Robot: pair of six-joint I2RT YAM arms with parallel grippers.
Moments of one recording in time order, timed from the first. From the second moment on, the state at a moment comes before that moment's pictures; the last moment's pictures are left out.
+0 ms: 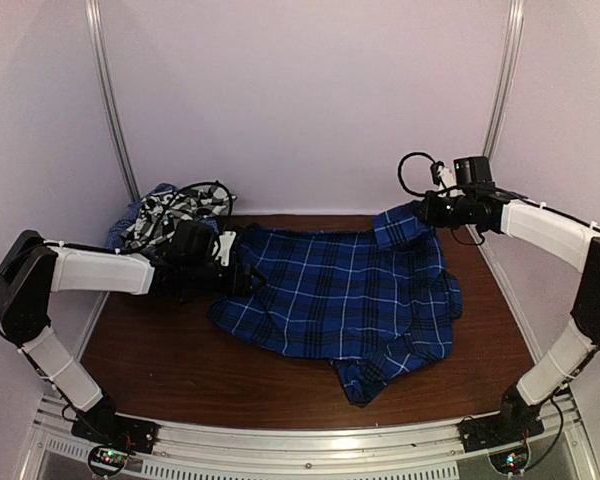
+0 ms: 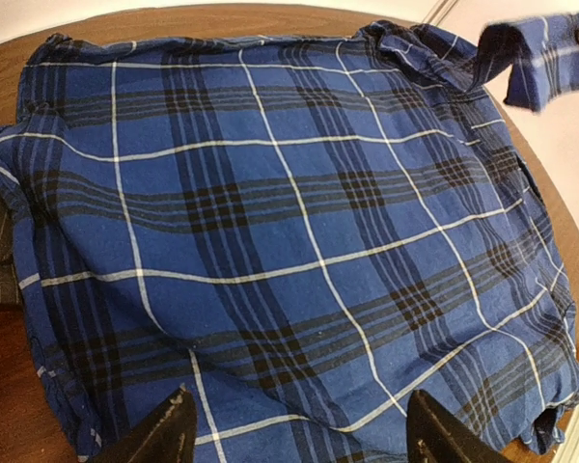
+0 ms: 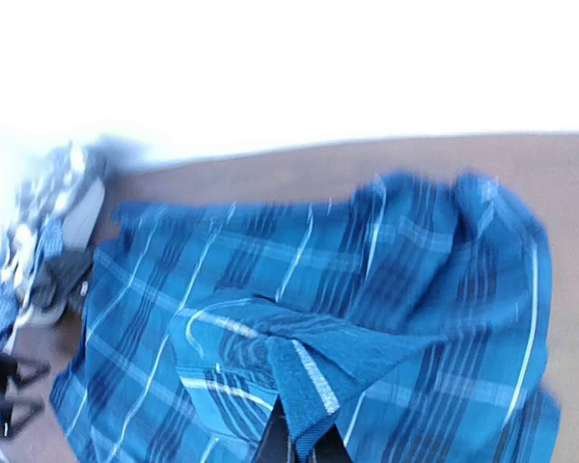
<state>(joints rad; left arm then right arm) -0.60 1.61 0.89 0.09 0.24 -0.31 0.25 1.50 1.19 -0.28 -0.19 0.36</state>
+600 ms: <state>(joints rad) -0.60 1.61 0.92 0.02 0.20 -0.29 0.11 2.28 1.71 -0.22 -0.20 0.40</state>
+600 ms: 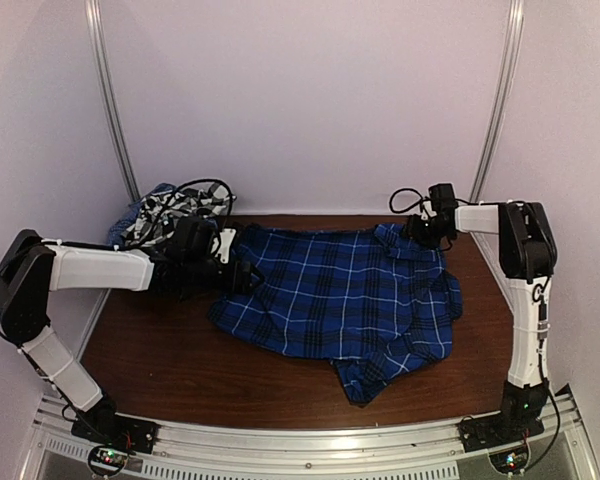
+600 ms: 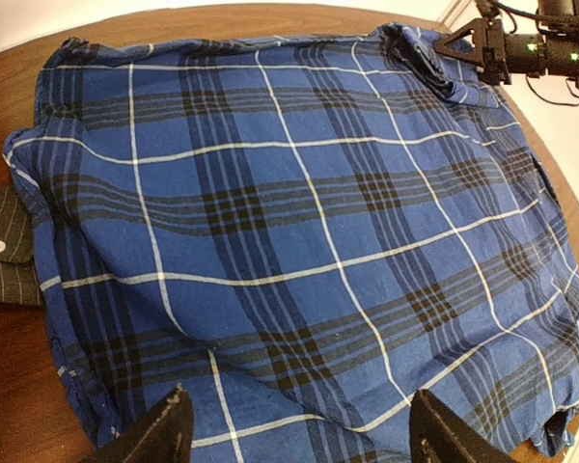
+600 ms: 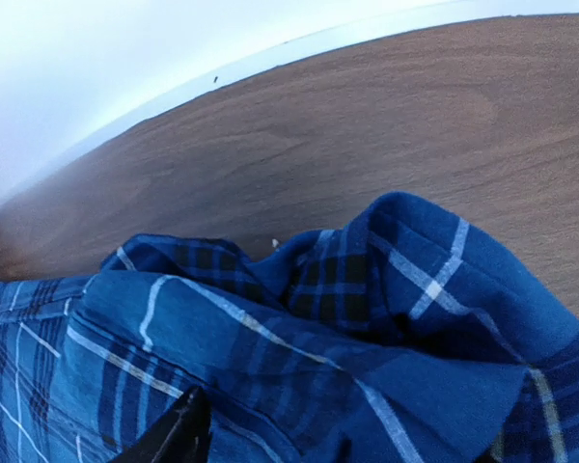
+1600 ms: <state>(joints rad) -0.65 1.48 0.65 0.02 0.30 -0.39 0.58 0.95 0.47 -0.42 0.07 0.78</state>
